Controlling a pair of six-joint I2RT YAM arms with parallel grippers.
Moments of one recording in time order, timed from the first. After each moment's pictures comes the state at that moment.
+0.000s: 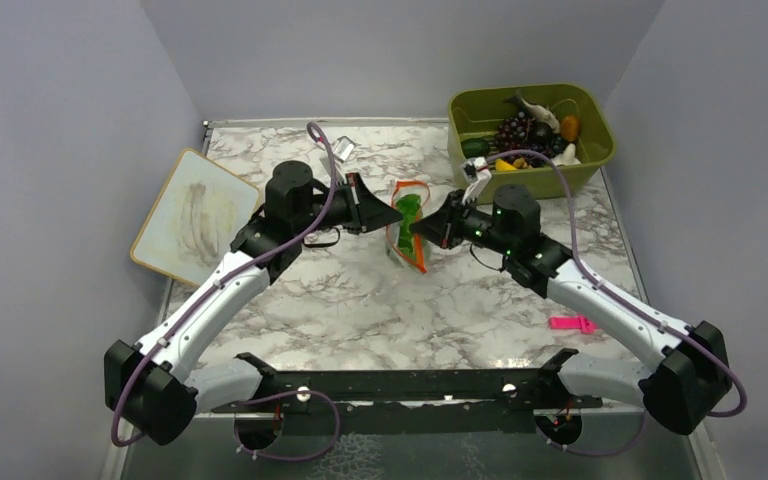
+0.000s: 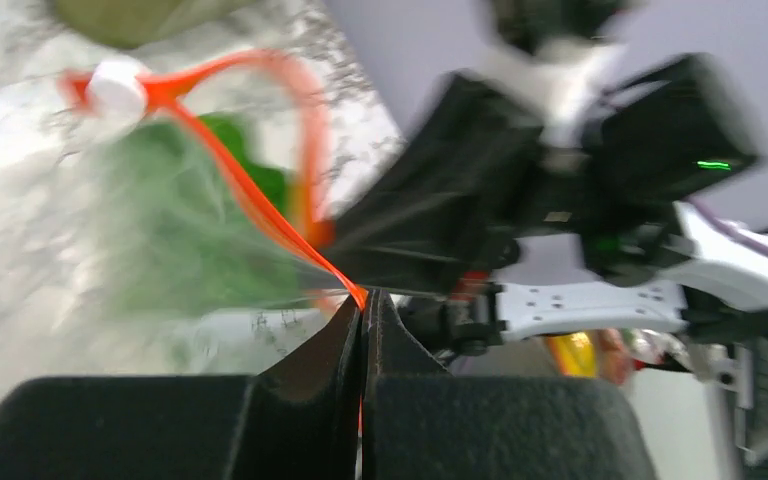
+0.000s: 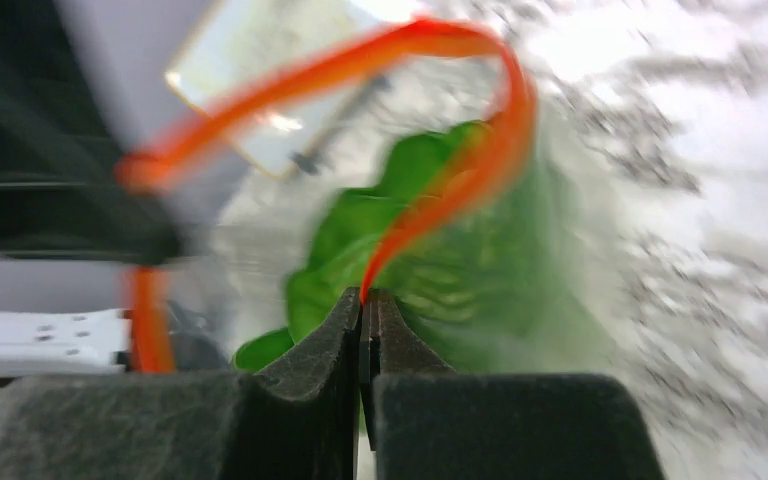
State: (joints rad) left arm -0.53 1.17 1.05 -0.16 0.57 -0.70; right arm 0.63 1.11 0.86 0.13 -0.35 0.56
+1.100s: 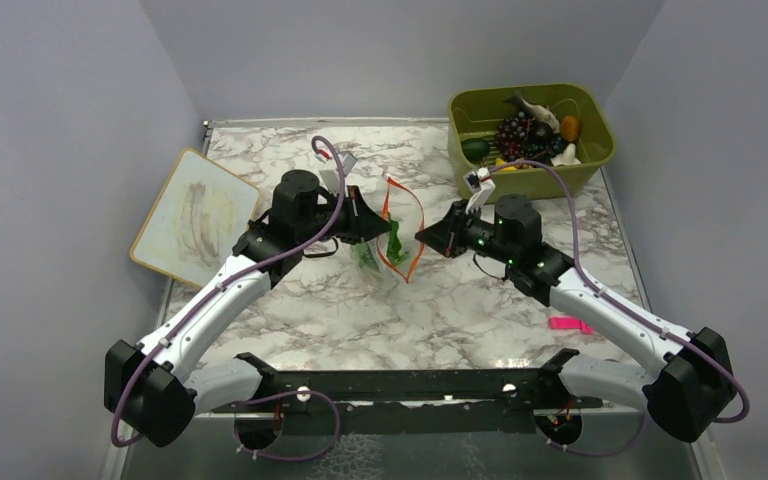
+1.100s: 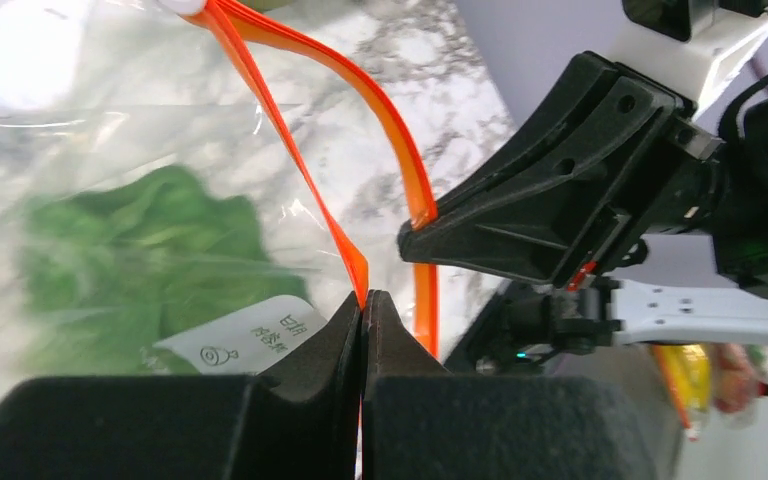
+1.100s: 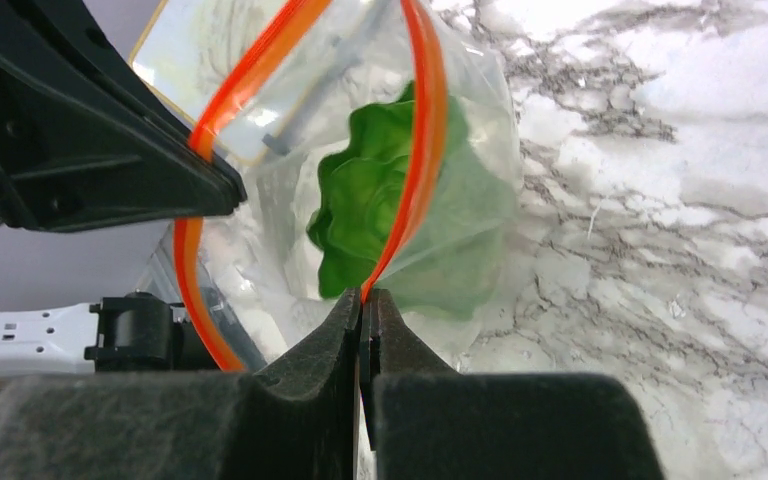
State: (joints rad) left arm -0.54 1.14 0.96 -0.16 0.48 -0.62; right arm 0.63 1.12 0.78 0.09 -0.31 0.56
